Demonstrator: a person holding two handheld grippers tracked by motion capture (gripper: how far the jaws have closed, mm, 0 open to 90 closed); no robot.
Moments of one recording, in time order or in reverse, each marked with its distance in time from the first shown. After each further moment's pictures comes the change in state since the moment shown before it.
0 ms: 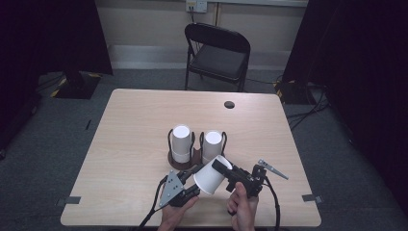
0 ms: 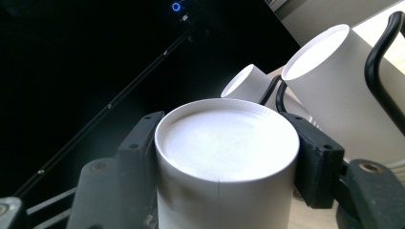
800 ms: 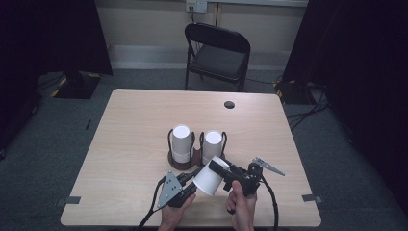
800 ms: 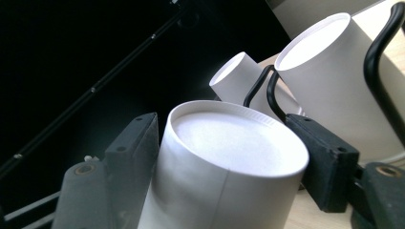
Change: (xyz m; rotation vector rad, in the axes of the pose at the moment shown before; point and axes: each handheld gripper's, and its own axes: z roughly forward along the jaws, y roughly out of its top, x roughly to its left) left arm 0.002 0.004 -0.005 0.009 -0.013 0.000; right arm 0.000 0.001 0.008 0.051 -0.041 -0.074
